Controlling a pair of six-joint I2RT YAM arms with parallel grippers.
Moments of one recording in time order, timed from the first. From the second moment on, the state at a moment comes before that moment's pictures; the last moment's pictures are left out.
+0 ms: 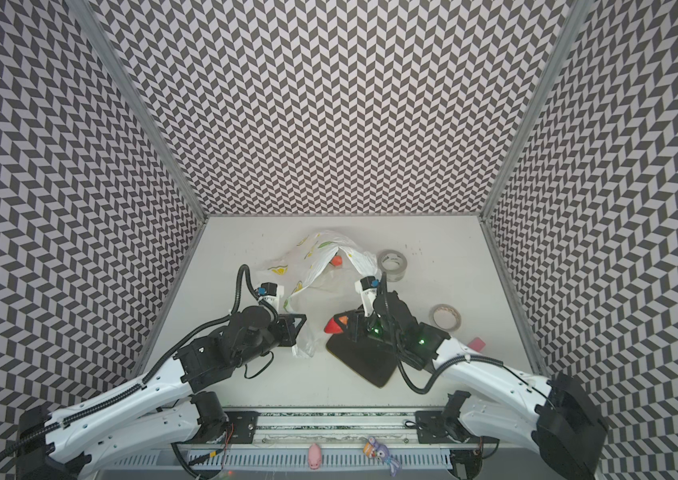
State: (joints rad) left arm -0.93 0.85 0.63 -0.32 -0.19 -0.83; right arm 0.84 1.04 0.59 -0.06 -0.16 0.70
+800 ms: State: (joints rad) left arm -0.93 0.82 0.64 -0.33 -0.20 -0.83; right arm 0.69 0.71 0.24 -0.27 -0.14 0.88
